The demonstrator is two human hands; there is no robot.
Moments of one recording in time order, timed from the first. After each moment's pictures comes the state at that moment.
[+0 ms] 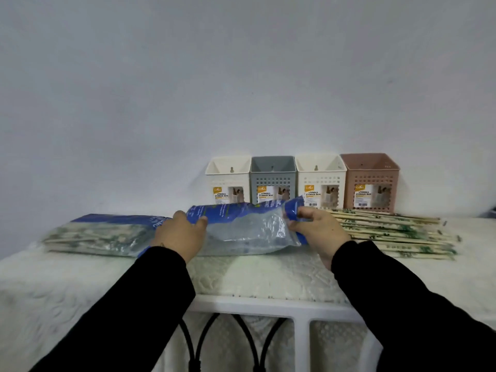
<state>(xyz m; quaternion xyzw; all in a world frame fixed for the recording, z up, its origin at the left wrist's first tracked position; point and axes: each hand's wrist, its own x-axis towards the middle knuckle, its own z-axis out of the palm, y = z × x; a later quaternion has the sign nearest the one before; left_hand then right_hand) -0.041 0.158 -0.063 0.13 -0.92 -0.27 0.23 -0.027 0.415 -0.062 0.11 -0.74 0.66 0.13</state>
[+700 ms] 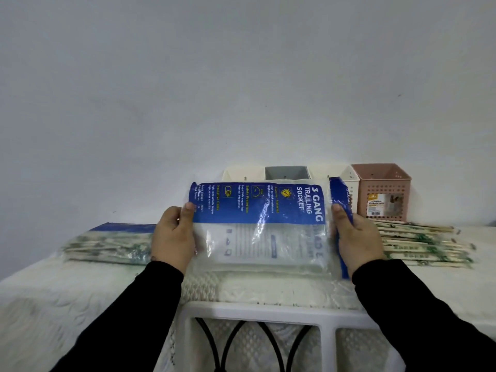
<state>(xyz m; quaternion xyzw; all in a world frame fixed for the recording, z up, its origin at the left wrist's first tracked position) 0.001 0.133 -0.046 0.00 -0.72 -0.58 0.38 0.003 0.415 -0.059 -0.02 -0.73 0.57 0.37</state>
